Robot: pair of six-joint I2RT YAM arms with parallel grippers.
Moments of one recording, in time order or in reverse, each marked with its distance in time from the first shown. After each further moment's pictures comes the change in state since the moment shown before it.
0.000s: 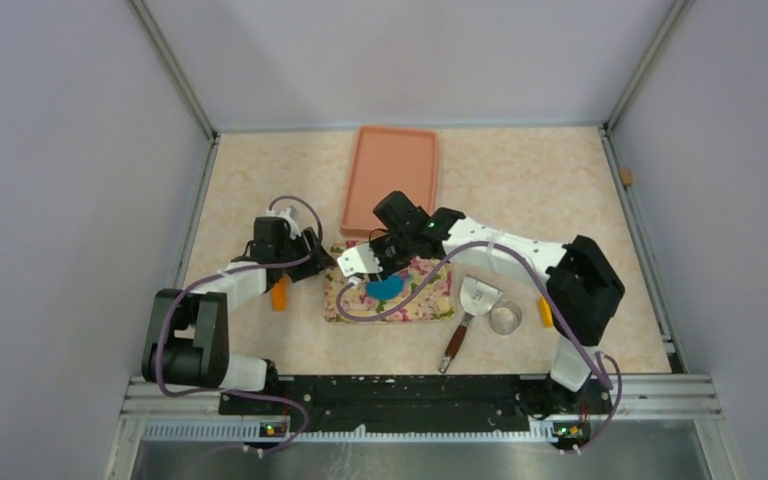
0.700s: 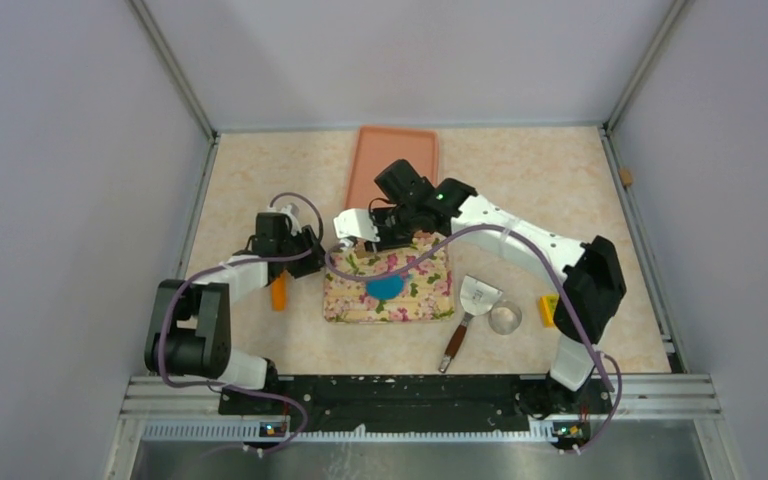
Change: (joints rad) left arm 0.000 0.040 0.036 -0.016 -0.013 0.001; right arm -0.034 0.035 0.267 -0.178 0.073 0.167
